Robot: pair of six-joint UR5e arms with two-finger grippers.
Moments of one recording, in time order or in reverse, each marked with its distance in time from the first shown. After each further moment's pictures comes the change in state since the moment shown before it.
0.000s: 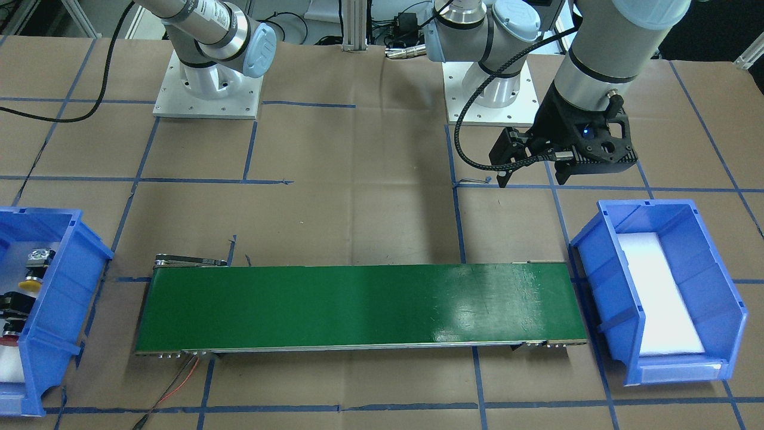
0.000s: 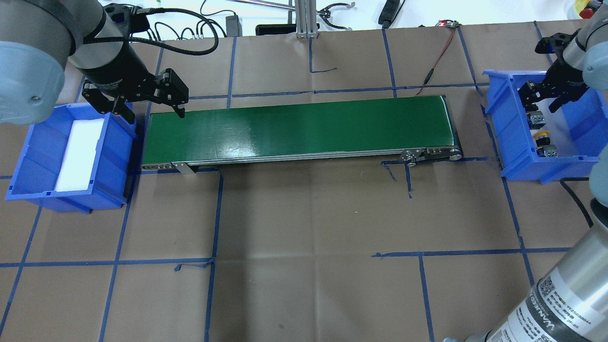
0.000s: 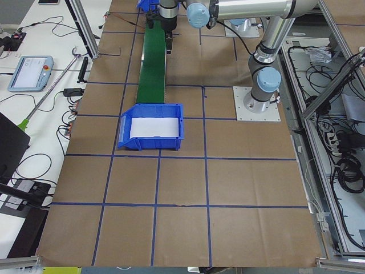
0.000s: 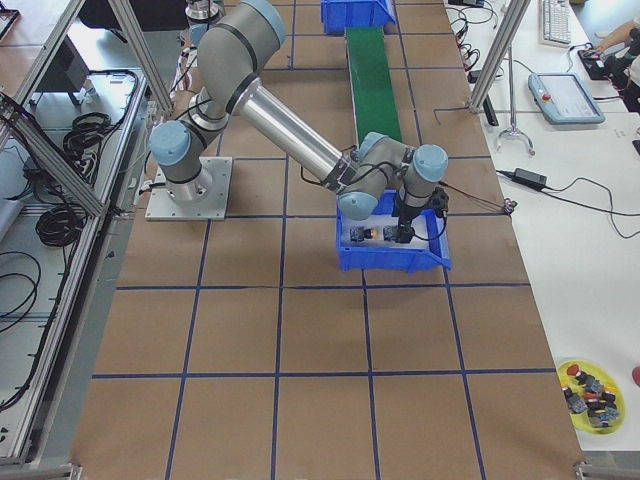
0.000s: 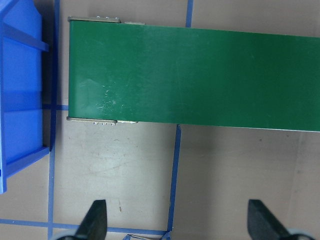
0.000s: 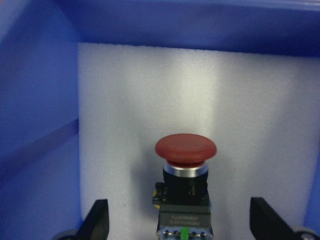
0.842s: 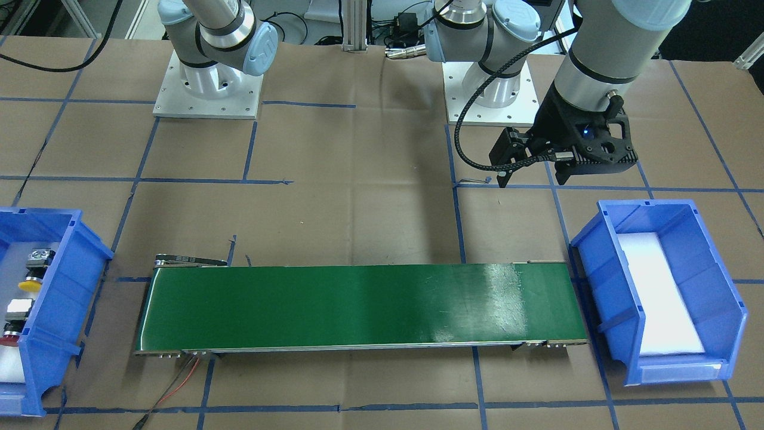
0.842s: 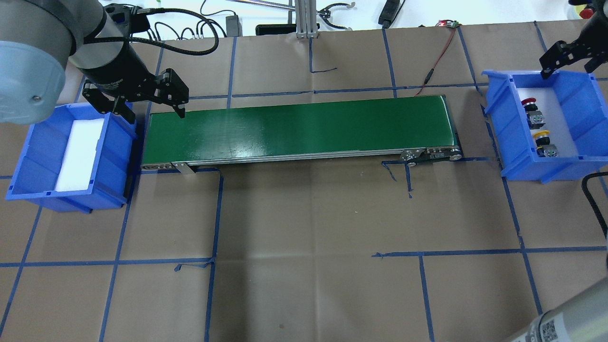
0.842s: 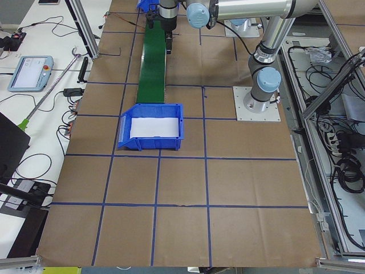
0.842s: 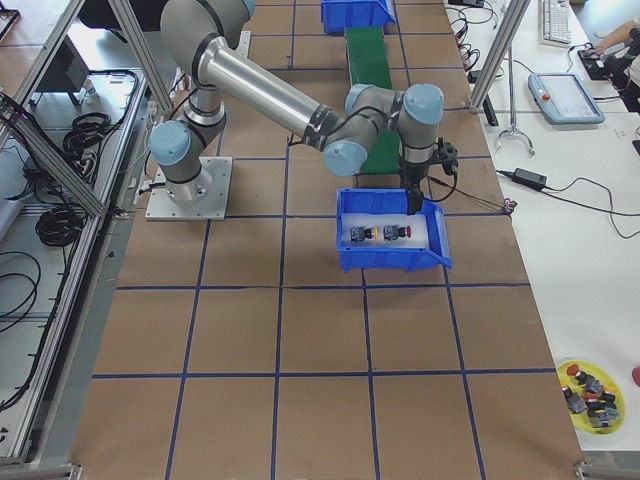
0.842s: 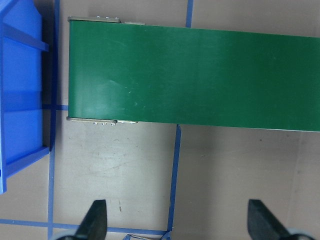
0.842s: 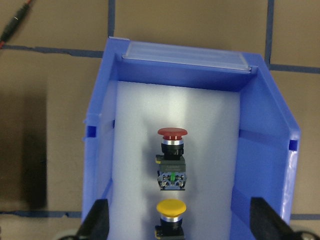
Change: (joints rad) left arm 0.000 0.000 0.000 0.000 0.000 0.000; right arm 0.051 -0.255 0.003 0.051 -0.021 0.014
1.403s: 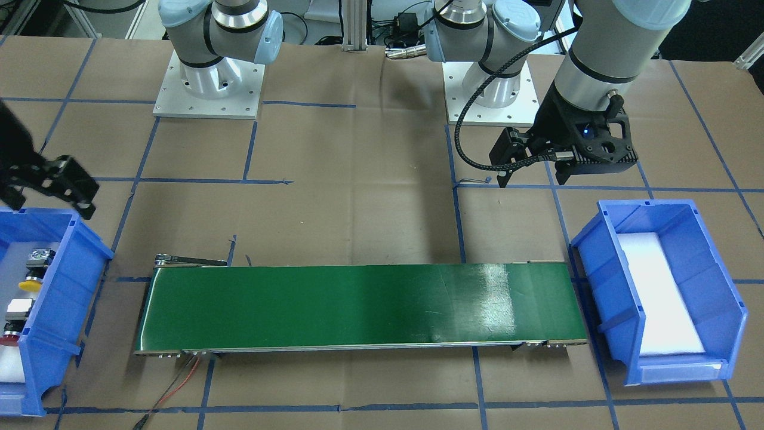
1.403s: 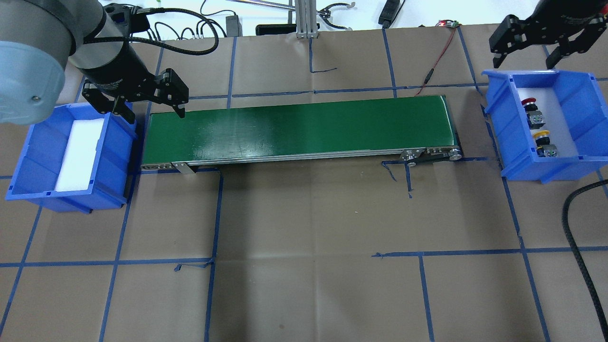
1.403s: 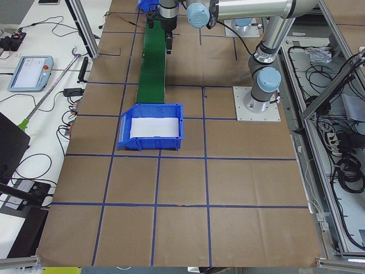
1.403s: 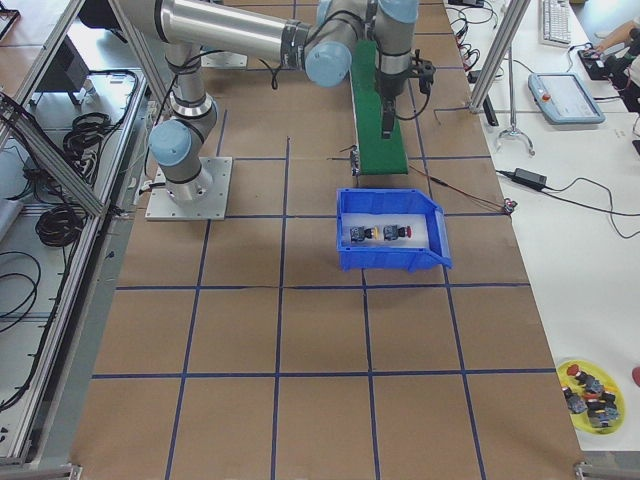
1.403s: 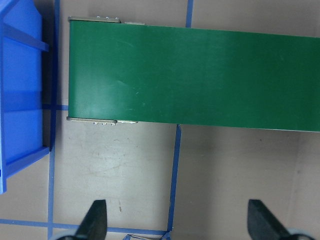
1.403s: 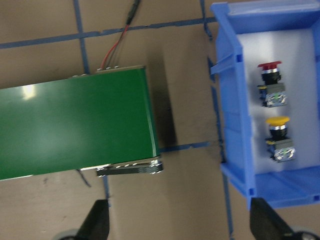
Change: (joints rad) left arm 0.000 0.000 0.000 0.000 0.000 -0.001; right arm 0.250 -0.229 0.029 0.273 0.001 0.458
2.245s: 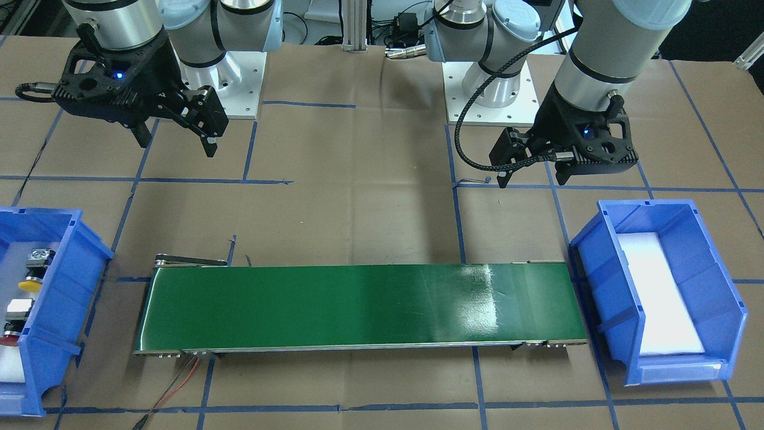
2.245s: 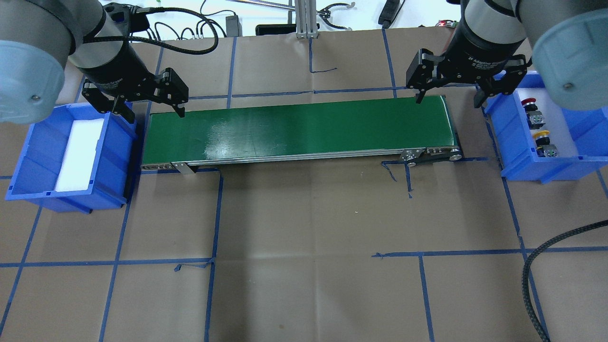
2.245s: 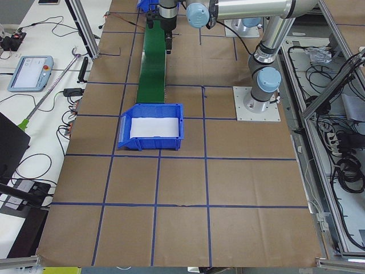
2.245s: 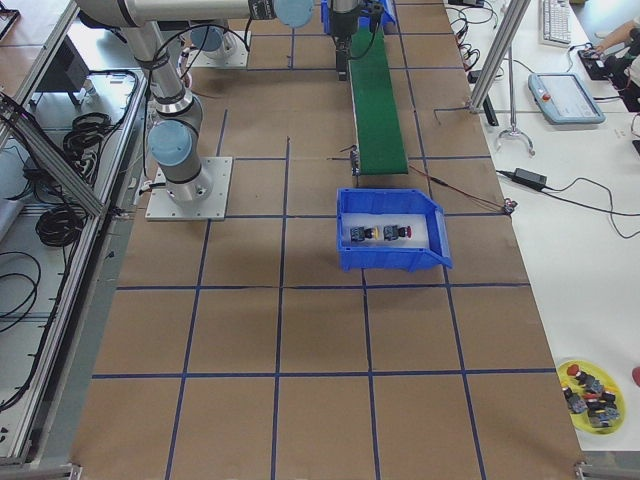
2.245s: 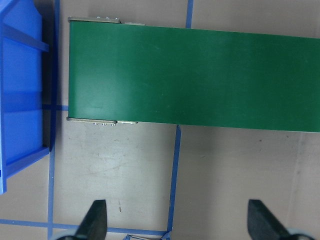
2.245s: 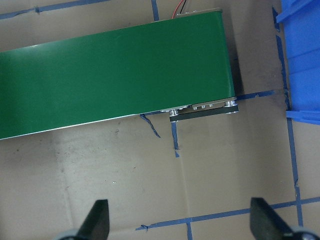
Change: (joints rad) left arm 0.000 -0.002 0.003 0.000 0.000 -0.001; right arm 0.219 -0.141 0.112 0.021 0.006 0.236
